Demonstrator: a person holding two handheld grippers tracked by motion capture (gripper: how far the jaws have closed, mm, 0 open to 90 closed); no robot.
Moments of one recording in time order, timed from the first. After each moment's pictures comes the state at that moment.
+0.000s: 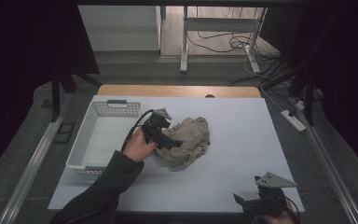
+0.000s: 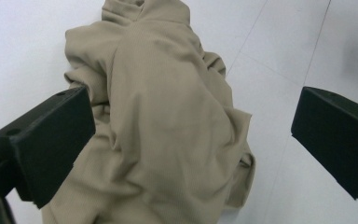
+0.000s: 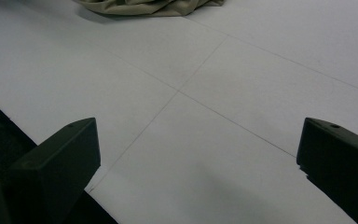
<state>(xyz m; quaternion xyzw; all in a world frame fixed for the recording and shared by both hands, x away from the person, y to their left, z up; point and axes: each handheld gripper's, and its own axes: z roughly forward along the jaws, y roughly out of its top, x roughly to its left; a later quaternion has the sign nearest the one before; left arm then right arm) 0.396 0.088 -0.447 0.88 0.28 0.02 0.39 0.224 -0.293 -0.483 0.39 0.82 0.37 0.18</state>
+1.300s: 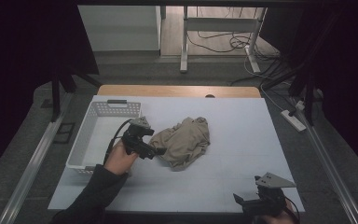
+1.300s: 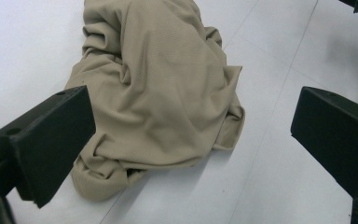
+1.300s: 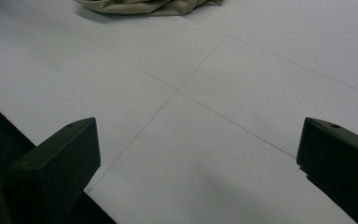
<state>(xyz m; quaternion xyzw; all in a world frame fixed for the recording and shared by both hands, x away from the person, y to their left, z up) 0.359 0.139 -0.457 0.86 0.30 0.03 0.42 0.224 -0.292 -0.483 0.39 0.82 0.37 0.18</state>
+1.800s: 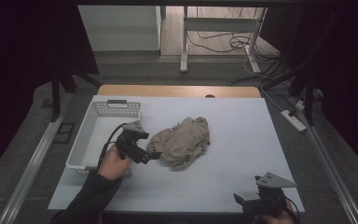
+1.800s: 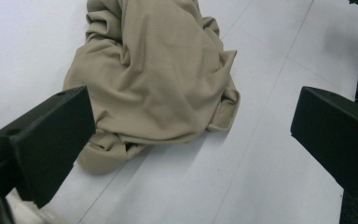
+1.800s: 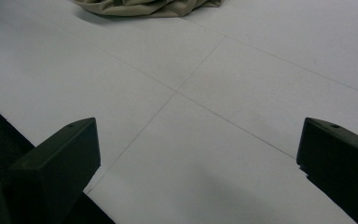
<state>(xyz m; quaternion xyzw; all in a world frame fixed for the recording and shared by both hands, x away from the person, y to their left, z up) 0.341 0.153 -0.458 0.85 0.31 0.03 0.42 0.224 -0.293 -0.483 0.39 0.82 0.37 0.18</state>
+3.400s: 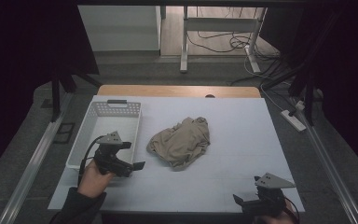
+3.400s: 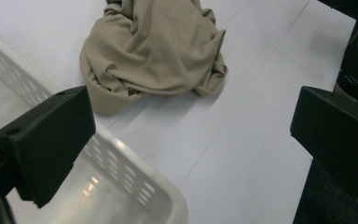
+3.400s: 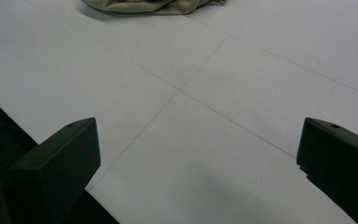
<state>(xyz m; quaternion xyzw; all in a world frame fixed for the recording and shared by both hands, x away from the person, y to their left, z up) 0.287 0.197 -0.456 0.83 0.34 0.05 0.44 0.223 -0.291 -0.483 0.39 0.83 0.37 0.18</state>
